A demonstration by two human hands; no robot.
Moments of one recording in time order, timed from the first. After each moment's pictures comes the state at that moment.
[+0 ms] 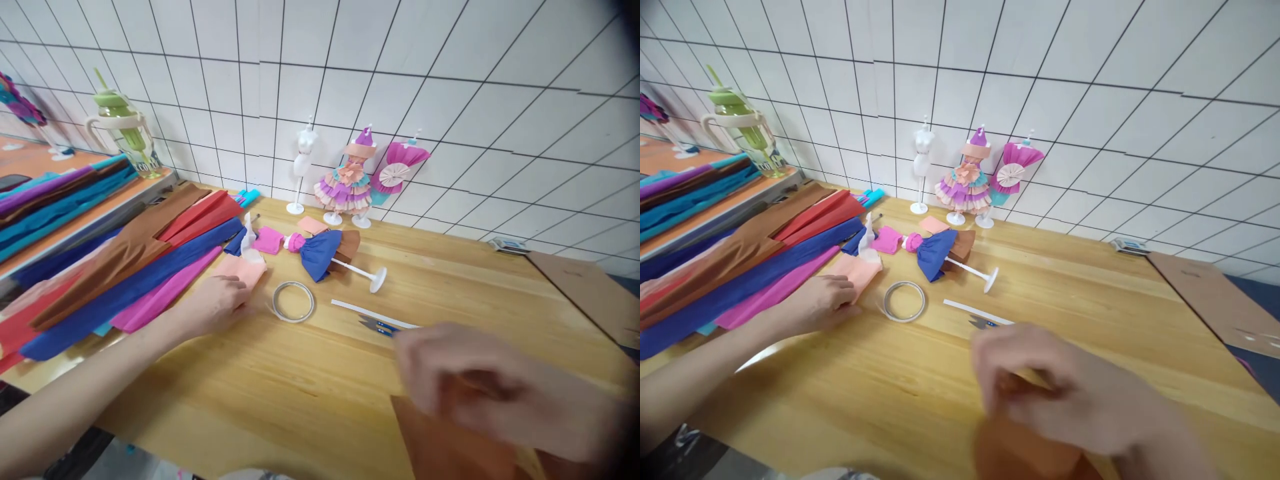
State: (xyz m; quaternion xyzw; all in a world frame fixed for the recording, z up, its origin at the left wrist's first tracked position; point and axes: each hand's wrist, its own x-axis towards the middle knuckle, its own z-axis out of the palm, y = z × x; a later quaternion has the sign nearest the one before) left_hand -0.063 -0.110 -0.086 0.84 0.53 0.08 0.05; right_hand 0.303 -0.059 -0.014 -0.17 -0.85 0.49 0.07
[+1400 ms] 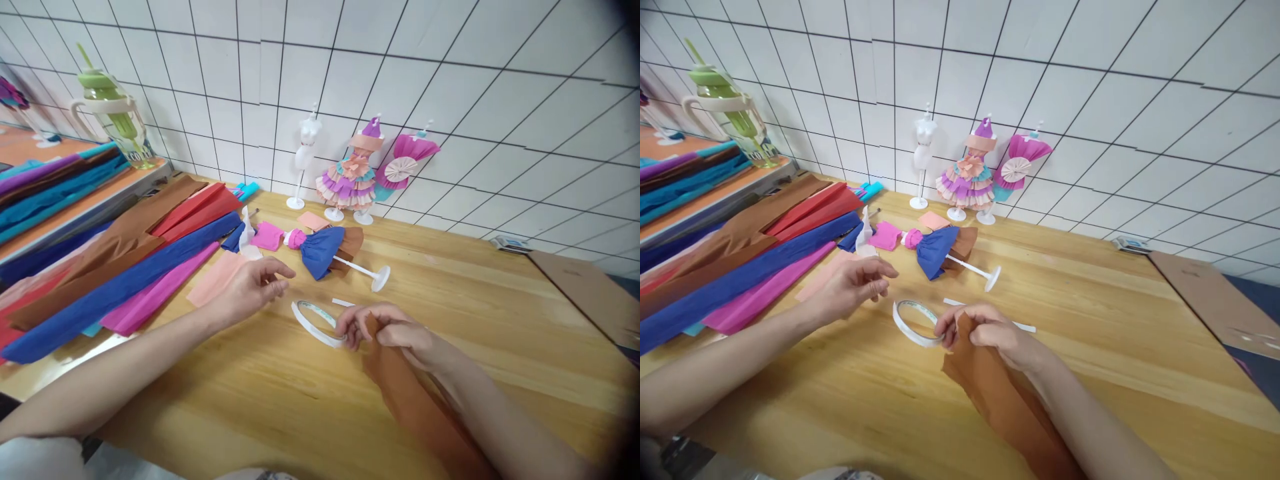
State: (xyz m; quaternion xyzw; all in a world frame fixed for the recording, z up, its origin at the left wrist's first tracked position) left_hand -0.007 -0.088 -0.067 0.57 0.54 0.41 0.46; right_hand 0.267 -0.021 -0.093 -0.21 -0.61 0.75 0.14
